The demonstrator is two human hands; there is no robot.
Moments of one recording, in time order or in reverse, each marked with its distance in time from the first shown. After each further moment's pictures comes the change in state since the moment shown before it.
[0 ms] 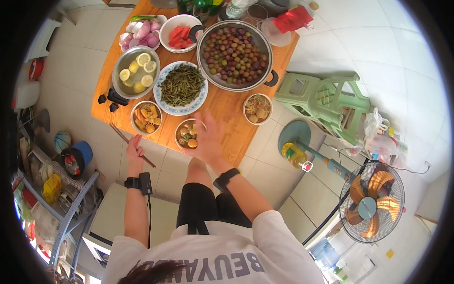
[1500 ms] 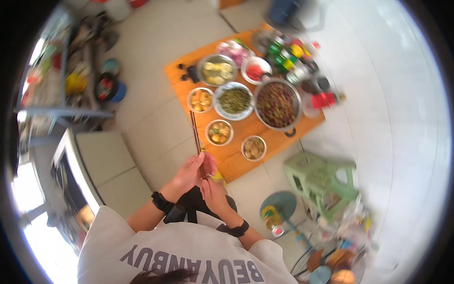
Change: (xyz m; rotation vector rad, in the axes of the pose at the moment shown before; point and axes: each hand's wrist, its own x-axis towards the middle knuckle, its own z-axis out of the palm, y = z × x) left_hand -0.326 -0.074 0.078 -0.139 -0.680 0.188; right_hand -0.182 -0.039 -0.134 0.858 -0.579 -0.081
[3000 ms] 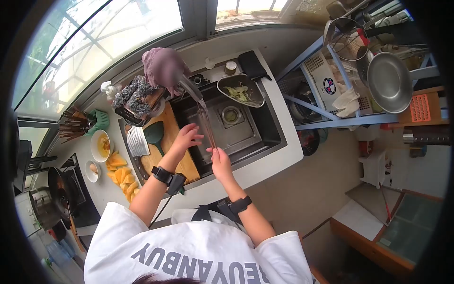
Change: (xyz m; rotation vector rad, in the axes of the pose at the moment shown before) left_hand -0.594 0.056 -0.578 -0.770 1.455 0.858; right_hand 0.060 -0.031 0.820 -0.746 -1.309 -0.143
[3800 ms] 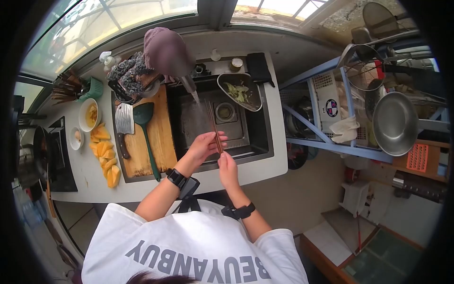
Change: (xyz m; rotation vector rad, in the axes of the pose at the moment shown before) left_hand -0.013 -0.037 0.104 -0.525 -0.218 -0.064; right_hand -0.001 0.025 -0.084 0.027 -0.072 -0.066
